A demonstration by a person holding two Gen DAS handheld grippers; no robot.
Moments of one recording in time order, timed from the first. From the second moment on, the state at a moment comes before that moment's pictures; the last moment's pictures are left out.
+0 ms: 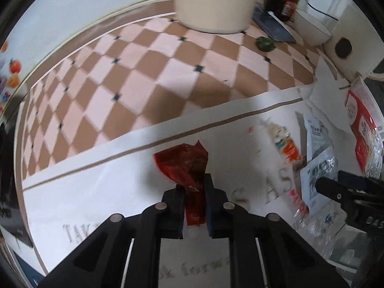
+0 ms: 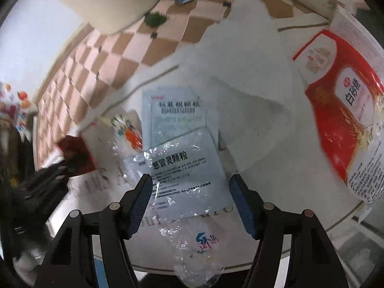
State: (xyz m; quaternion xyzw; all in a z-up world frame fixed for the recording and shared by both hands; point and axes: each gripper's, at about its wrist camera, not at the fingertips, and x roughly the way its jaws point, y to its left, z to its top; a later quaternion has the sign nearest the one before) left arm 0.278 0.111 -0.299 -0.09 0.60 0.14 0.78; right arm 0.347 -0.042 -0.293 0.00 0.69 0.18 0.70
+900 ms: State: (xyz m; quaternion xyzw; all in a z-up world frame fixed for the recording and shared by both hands) left arm 0.256 0.154 -0.295 -0.12 0.59 0.13 0.79; right arm 0.339 -0.042 -0.264 0.07 0.68 0.18 0.71
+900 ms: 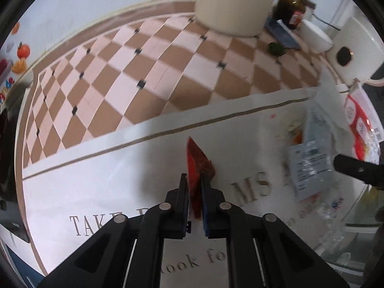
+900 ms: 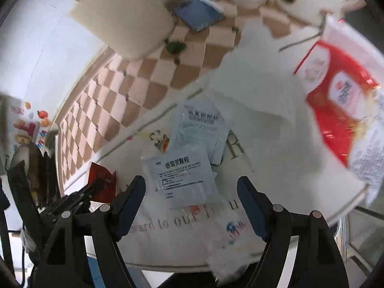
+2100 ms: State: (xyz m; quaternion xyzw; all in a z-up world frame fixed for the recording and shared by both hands) left arm 0.268 0.121 -0.149 -0.13 0.47 0.00 0.87; right arm 0.307 -0.094 -0.129 0.07 0.46 0.12 0.87
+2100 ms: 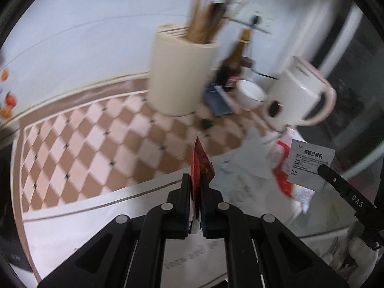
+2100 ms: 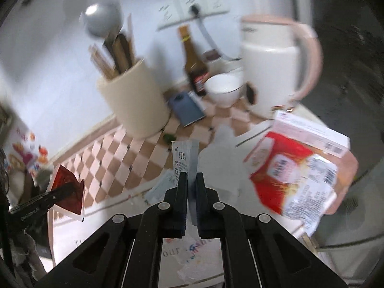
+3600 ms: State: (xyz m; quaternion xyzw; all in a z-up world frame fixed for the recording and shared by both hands) left arm 0.170 -0.536 -0.708 0.25 0.68 -0.32 0.60; right arm -0.097 -0.619 -0.720 0.43 0.57 -0.31 0.63
